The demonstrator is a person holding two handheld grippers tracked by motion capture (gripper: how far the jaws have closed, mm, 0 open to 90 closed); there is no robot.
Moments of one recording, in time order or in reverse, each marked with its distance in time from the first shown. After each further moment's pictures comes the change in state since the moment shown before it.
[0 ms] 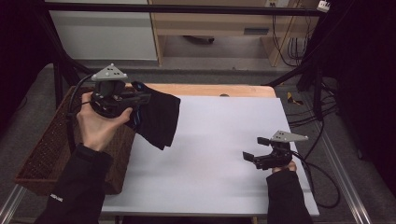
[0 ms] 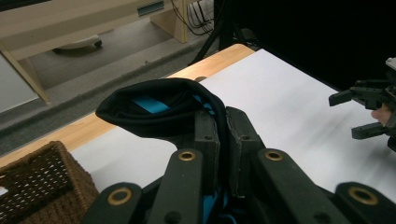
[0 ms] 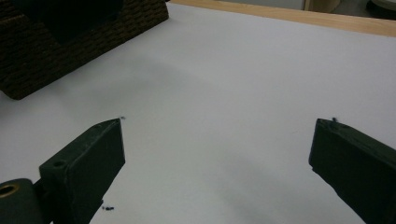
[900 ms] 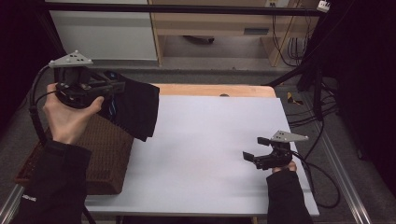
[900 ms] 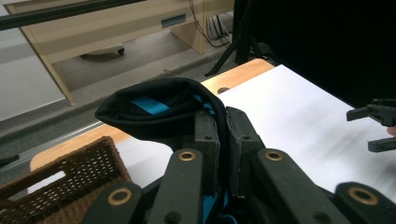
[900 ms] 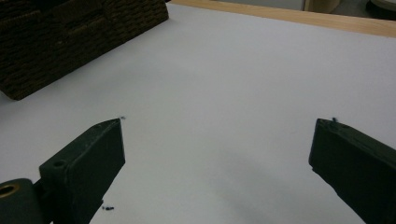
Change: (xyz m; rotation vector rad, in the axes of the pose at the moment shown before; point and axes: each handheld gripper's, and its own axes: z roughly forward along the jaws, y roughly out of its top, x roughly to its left) left arm 0.035 0.006 -0.047 -0.048 0.062 -0.045; right arm 0.000 0.000 0.000 0.000 0.000 0.000
